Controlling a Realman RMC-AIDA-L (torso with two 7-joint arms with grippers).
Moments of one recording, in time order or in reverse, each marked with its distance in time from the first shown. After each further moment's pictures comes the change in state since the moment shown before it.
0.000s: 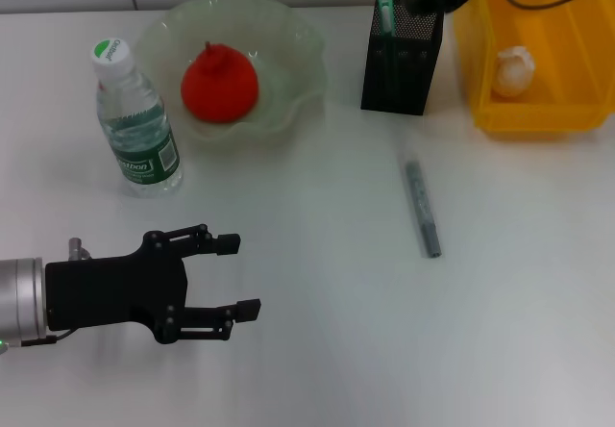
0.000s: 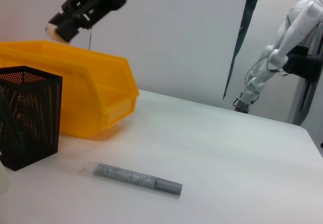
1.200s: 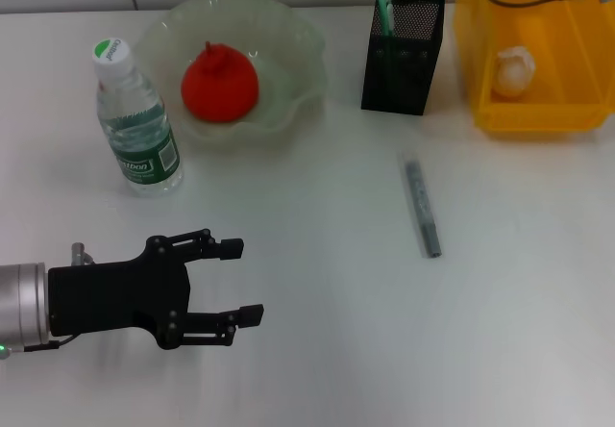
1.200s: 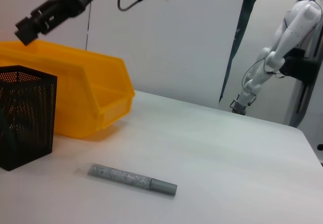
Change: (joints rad) left arm 0.005 -0.005 0.002 -0.004 0.000 0.005 0.005; right arm 0.003 0.000 0.001 -0.176 0.071 0.247 -0.015
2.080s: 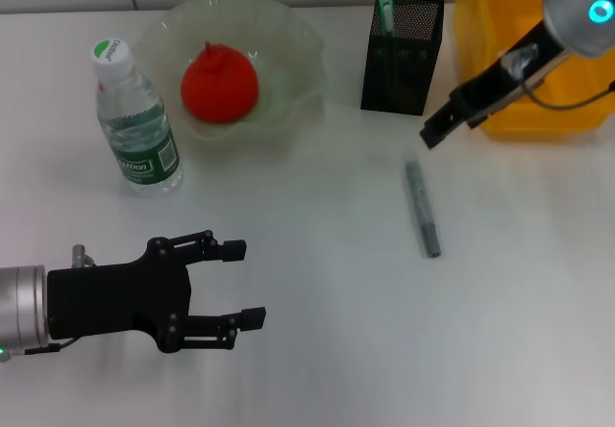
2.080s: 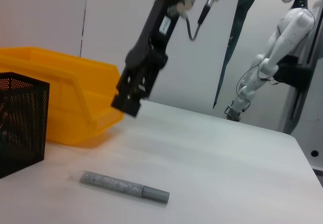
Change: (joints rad) left arm 0.003 -0.001 -0.002 -0.001 -0.006 0.024 0.001; right arm 0.072 -0.005 0.072 -0.017 -0.143 -0.548 0.242
